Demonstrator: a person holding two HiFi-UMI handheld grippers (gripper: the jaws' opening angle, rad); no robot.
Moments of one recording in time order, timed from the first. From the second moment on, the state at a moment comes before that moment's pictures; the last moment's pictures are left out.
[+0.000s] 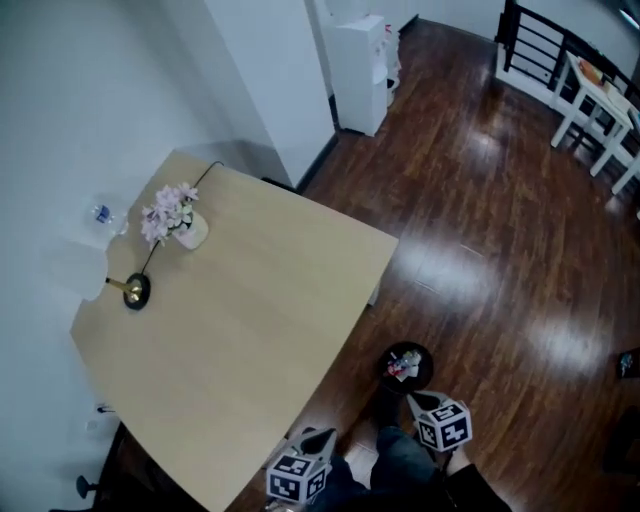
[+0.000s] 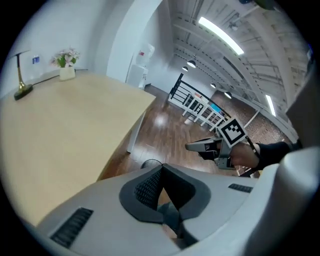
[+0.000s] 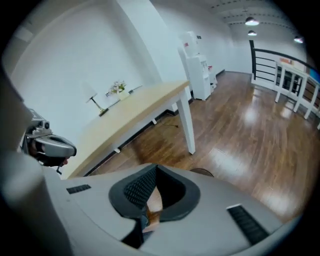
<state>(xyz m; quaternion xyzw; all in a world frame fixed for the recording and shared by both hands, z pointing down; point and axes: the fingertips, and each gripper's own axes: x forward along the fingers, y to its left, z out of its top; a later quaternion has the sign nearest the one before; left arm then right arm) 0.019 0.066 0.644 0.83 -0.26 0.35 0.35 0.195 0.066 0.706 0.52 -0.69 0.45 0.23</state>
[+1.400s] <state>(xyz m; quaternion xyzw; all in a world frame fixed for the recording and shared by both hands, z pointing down) -0.356 0.118 0.569 0.67 -0.64 0.14 0.36 -0.256 0.018 0.572 0.15 -0.91 0.19 0.34</state>
